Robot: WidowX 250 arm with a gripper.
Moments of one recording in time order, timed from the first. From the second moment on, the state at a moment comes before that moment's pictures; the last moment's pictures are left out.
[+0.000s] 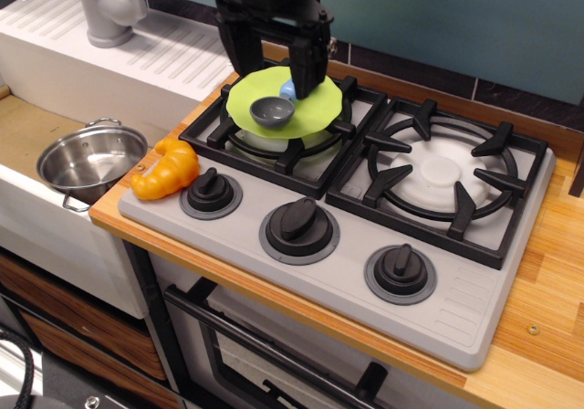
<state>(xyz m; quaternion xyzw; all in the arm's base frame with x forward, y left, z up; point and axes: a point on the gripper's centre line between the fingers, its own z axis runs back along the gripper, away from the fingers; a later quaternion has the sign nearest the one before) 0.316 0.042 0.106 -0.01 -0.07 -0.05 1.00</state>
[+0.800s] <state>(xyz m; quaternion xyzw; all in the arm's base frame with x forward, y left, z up) 0.312 0.047 0.116 0.00 -0.07 -0.05 1.00</state>
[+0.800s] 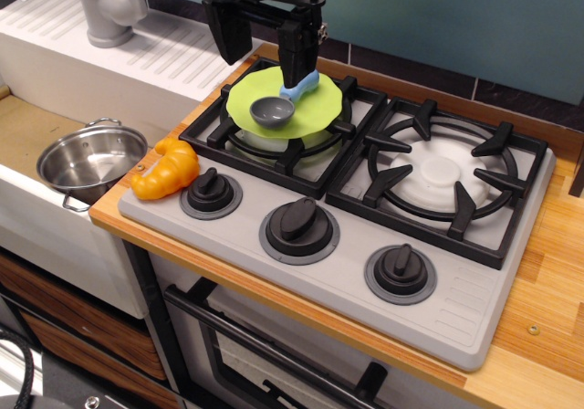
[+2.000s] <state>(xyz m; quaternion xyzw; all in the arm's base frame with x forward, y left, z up) 0.272 0.113 0.079 0.02 -0.22 -0.01 0.98</state>
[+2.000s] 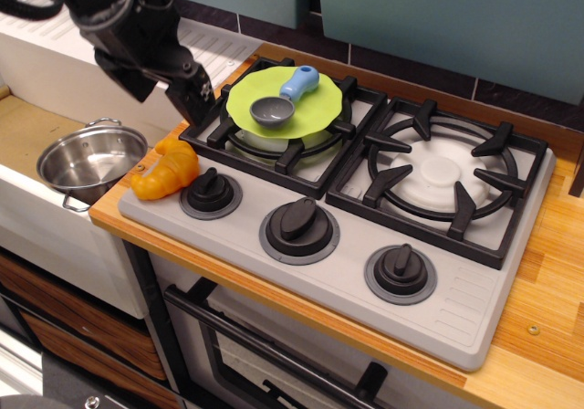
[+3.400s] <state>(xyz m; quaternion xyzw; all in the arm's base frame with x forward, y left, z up) 0.255 0.126 0.022 0.01 -0.21 0.04 0.98</state>
